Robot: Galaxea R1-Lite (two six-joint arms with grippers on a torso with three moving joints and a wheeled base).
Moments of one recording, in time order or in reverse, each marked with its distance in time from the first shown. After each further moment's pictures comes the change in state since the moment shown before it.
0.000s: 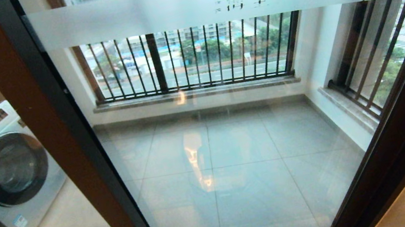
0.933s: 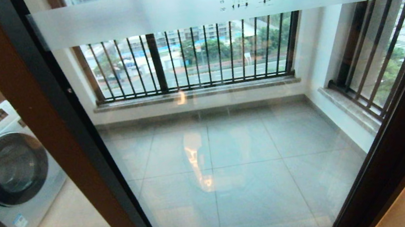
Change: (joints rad) left arm 0.000 0.000 0.000 0.000 0.000 0.000; right arm -0.021 0.009 -0.013 -0.005 0.001 0.001
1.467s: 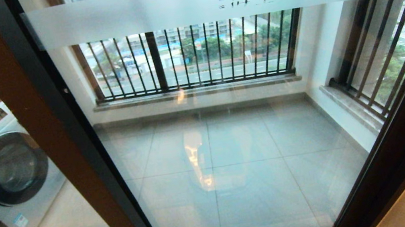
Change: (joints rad) left arm 0.000 0.000 0.000 0.000 0.000 0.000; right arm -0.015 -0.097 0.080 -0.009 0.002 -0.003
